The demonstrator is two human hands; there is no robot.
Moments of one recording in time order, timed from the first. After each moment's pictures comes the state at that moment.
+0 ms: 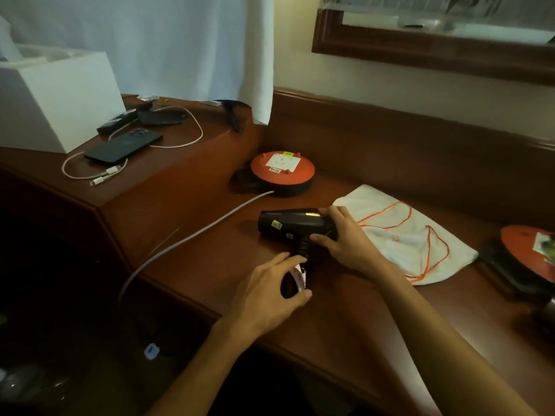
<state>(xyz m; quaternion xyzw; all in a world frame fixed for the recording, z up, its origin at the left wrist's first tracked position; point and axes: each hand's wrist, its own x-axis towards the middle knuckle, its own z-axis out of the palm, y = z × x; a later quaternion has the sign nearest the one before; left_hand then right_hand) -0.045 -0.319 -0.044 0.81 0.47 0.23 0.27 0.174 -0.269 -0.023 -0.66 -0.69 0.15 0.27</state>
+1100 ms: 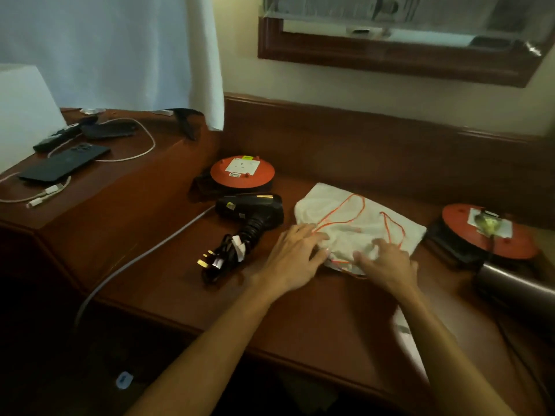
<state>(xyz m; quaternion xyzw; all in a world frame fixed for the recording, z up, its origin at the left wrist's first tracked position) 0.069 -0.275 -0.042 0.90 0.33 0.22 0.18 0.278 -0.360 -0.059 -0.88 -0.43 0.07 0.19</state>
